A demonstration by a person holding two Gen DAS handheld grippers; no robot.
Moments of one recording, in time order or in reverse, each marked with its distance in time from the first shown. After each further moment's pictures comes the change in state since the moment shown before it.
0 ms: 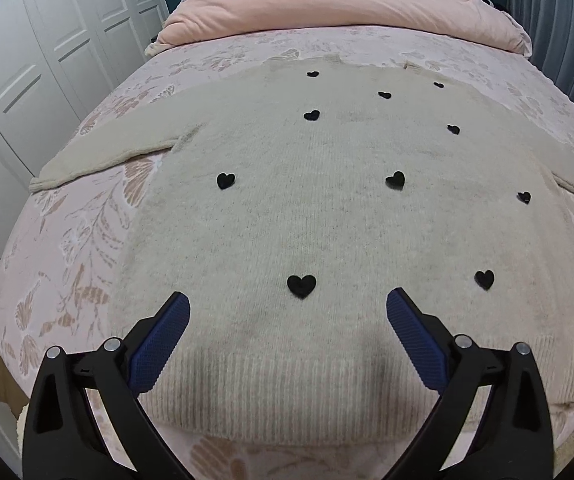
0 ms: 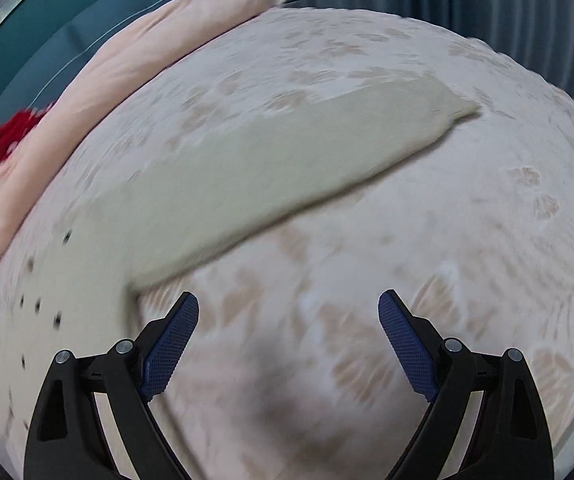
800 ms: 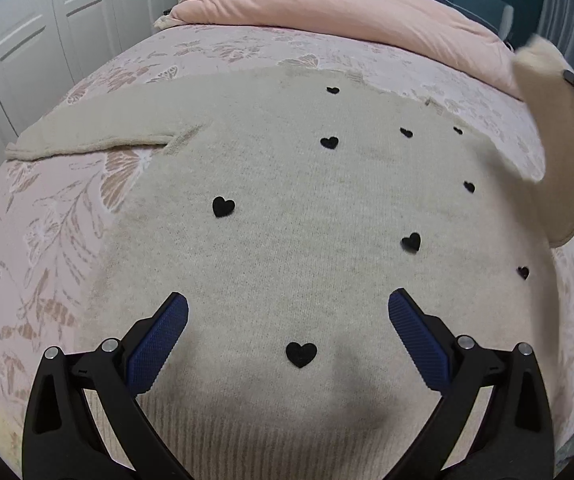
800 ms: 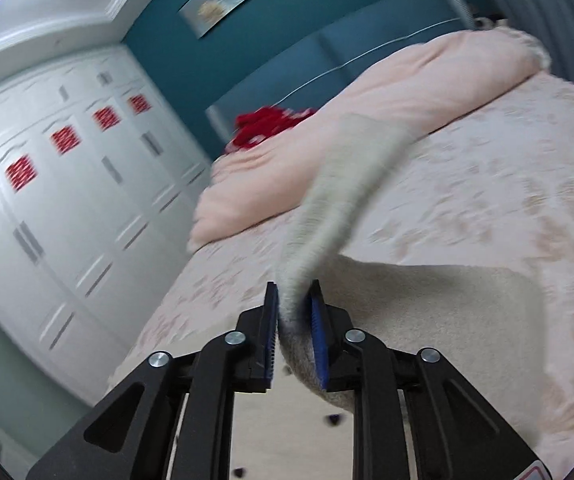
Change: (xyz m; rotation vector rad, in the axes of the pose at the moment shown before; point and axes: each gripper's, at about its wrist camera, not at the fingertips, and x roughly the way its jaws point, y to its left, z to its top) left arm 0.026 0.035 0.038 -0.197 0.001 -0.127; right arm -0.049 0.293 0.011 -0.473 -0.028 0.888
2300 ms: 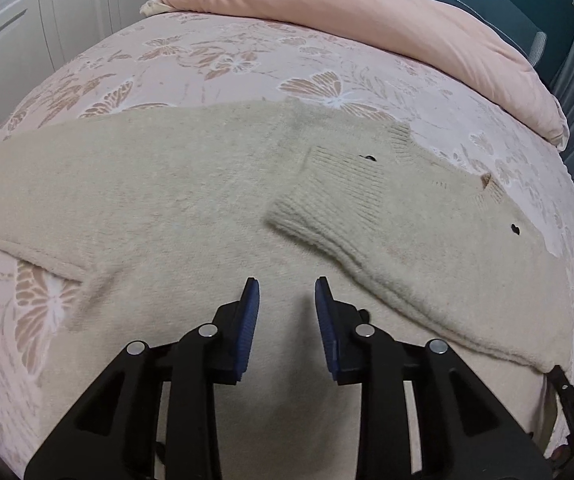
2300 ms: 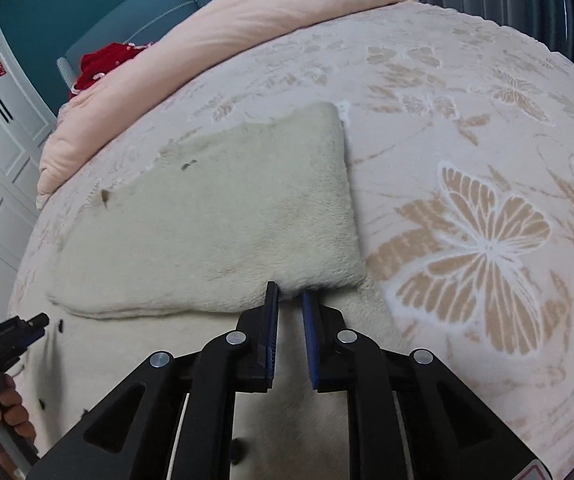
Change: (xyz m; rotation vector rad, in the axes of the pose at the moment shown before) left arm 0.126 0.005 0.144 -0.062 0.023 -0.005; right arm -0.012 -0.080 -0.124 0.197 0.124 -0.585
